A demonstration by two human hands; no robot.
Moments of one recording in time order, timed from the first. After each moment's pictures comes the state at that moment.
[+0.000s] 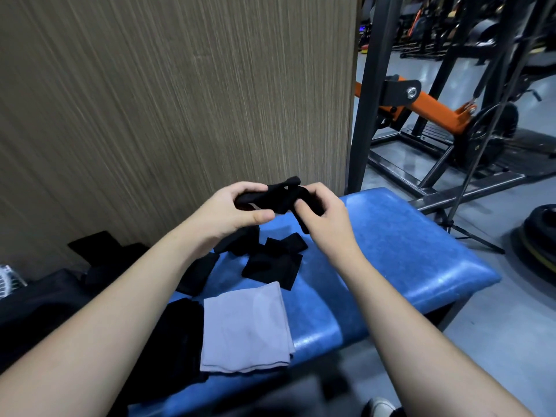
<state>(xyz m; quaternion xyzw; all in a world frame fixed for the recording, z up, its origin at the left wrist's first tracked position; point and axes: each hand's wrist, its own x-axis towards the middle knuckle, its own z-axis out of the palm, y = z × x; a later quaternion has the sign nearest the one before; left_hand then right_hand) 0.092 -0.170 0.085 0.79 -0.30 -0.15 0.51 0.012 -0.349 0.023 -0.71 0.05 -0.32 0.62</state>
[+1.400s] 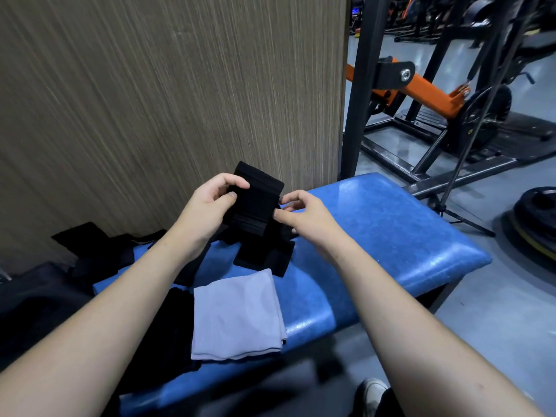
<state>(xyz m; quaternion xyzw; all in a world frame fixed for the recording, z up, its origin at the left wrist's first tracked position) 0.087 -0.169 0.058 0.75 -0.28 -0.09 0.59 0.017 -0.347 0.007 -0.71 0.15 -0.12 0.67</state>
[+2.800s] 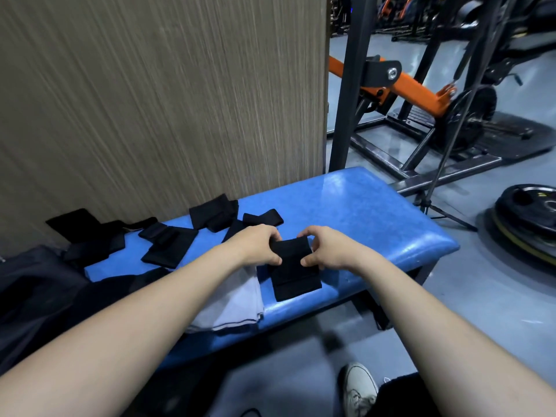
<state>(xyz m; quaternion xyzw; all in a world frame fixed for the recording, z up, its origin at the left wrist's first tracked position) 0.036 -0.229 0.001 0.92 -0.34 -0.19 0.11 -0.056 -0.399 -0.031 -0.90 0.12 0.08 0.42</state>
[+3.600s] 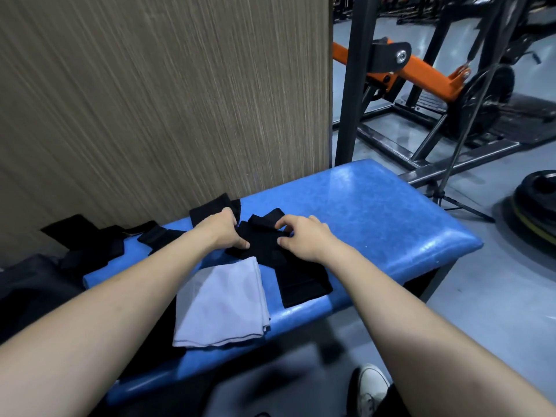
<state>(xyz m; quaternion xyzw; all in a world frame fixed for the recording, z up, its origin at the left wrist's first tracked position) 0.114 -0.199 -0.006 0.97 -0.17 -0.16 0.07 0.000 -0.367 -0.038 -0.94 0.12 0.01 0.33</state>
